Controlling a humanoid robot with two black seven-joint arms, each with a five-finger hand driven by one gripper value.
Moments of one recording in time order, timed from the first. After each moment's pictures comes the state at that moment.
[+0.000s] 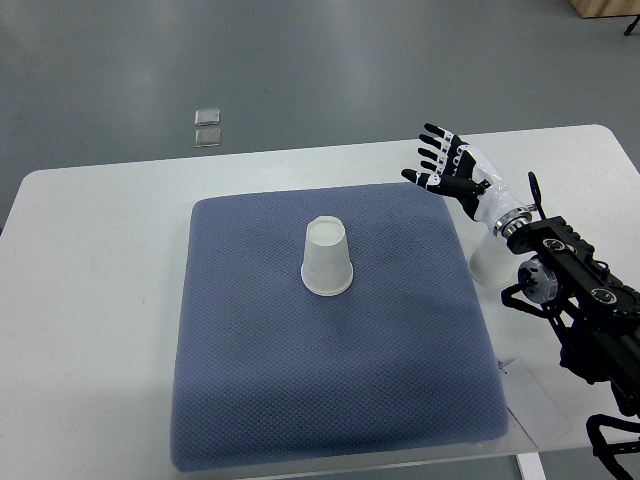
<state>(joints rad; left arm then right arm) -0.01 0.00 -0.04 -0.20 0.05 0.10 -0.04 0.54 -0.06 1.22 0.76 -1.00 0.21 0.25</state>
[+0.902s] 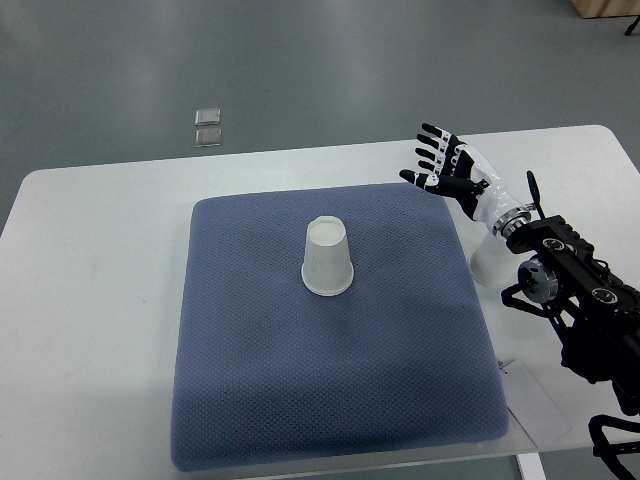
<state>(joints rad) -0.01 0.00 -0.05 -0.20 0.05 0.10 -0.05 0.54 -0.07 1.21 0.77 -0.99 0.21 0.25</state>
